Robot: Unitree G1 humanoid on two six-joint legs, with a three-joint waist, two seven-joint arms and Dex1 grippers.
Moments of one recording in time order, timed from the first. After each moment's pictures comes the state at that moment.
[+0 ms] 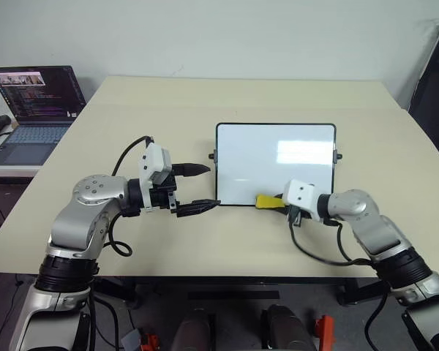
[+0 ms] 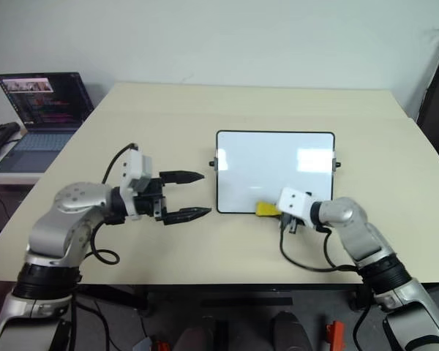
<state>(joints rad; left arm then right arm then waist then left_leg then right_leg) -0.46 0.68 0.00 -0.11 -0.47 0.39 -1.15 -0.50 -0.62 0.28 0.02 -0.03 0.30 0.91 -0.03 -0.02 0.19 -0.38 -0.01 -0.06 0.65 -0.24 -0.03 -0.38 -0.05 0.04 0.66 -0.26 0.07</state>
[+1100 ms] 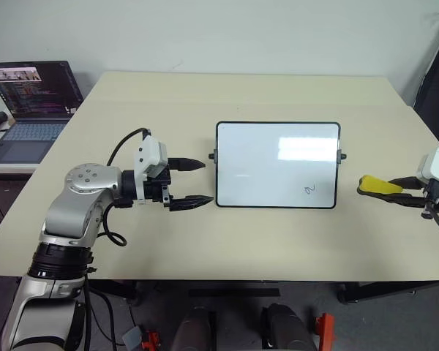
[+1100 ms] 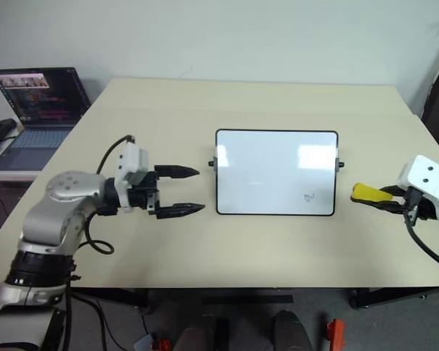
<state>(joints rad) -0.52 0.73 -0.01 -0.02 -0.43 0.36 -1.23 -0.17 -1.18 -0.29 -0.10 0.23 0.40 1.18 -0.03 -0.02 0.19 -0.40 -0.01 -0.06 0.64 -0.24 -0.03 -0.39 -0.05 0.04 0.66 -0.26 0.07</state>
